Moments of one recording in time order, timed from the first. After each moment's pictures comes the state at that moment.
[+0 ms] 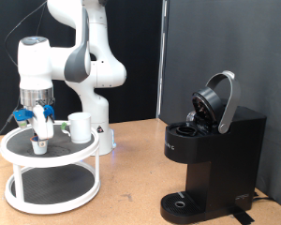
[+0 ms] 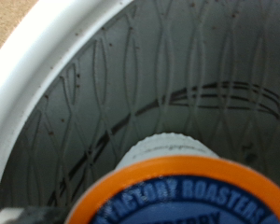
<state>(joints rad) -0.14 -0.26 -0.55 -2.61 -0.21 2.39 1.73</state>
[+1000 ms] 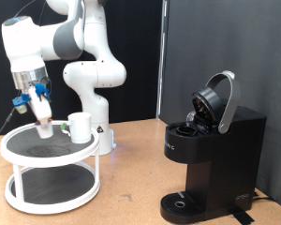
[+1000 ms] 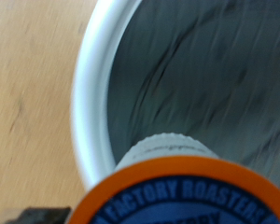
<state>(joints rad) -0.09 -0.32 -0.56 -2.47 0.08 2.12 1.63</state>
